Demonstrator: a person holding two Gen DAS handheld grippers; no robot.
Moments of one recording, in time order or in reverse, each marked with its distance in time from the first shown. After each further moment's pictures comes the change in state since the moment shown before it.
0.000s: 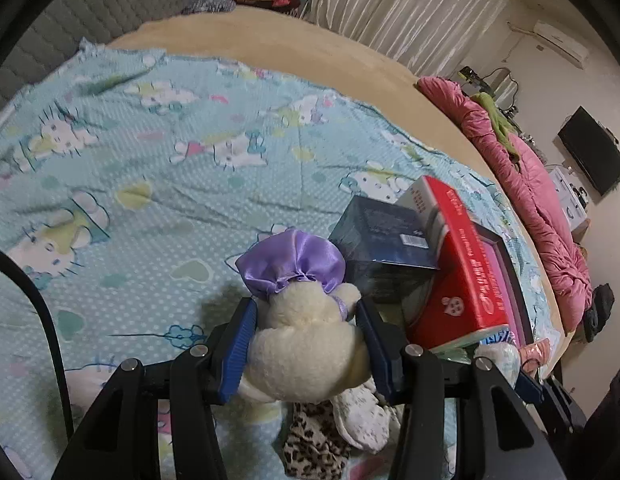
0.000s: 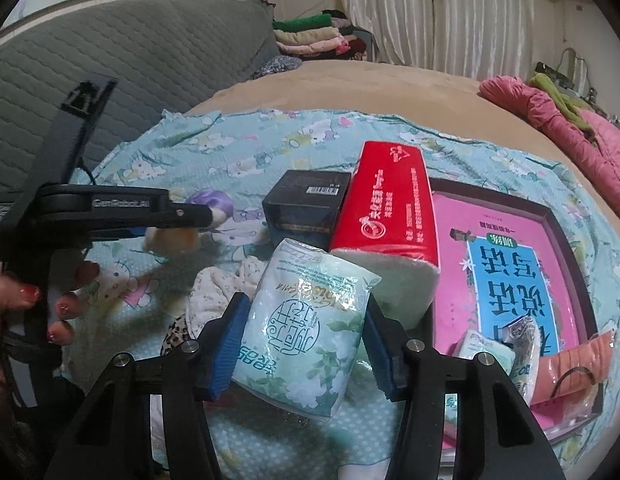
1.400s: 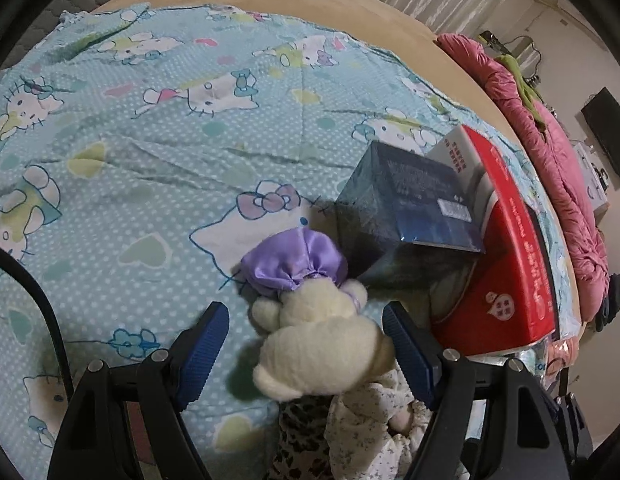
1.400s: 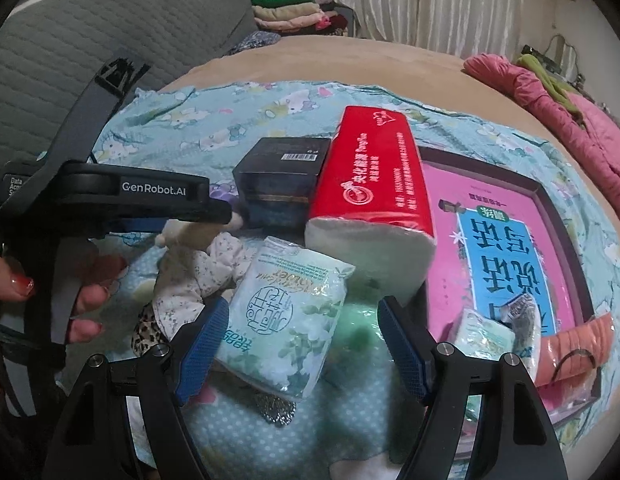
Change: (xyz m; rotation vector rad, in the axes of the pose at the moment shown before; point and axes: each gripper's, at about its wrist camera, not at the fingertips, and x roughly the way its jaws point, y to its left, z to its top) left arm 0.076 -0.008 0.004 -0.007 0.187 0.055; right arm 0.030 -0.001 -0.006 0.022 0.106 -0.074
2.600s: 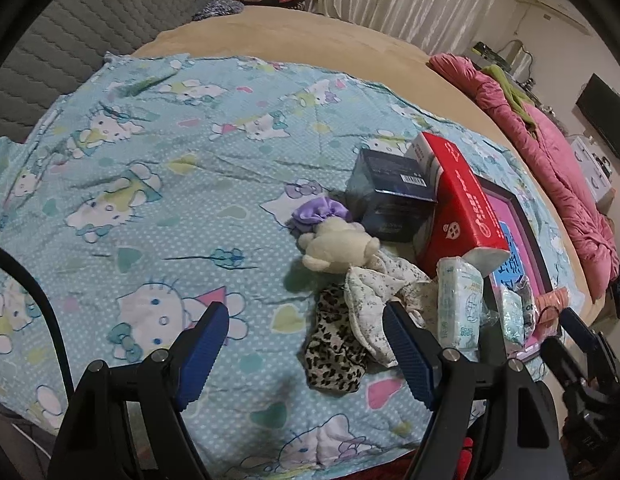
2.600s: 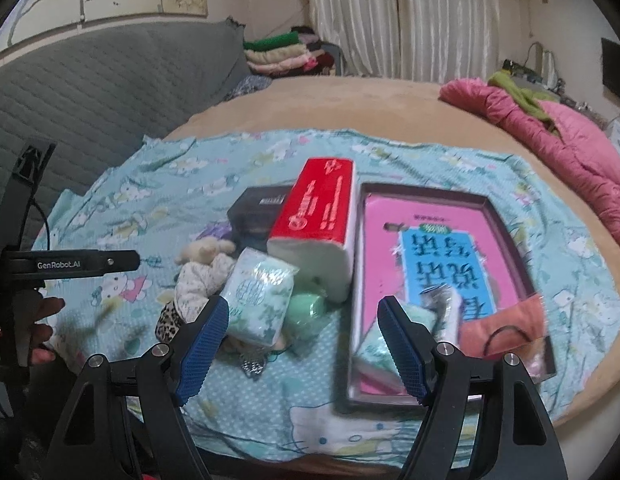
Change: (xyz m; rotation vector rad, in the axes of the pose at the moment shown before) left arm -0.102 -0.001 -0.069 0.059 -0.130 0.087; right arm -0.091 -0.032 -0.025 0.050 -0.131 0.012
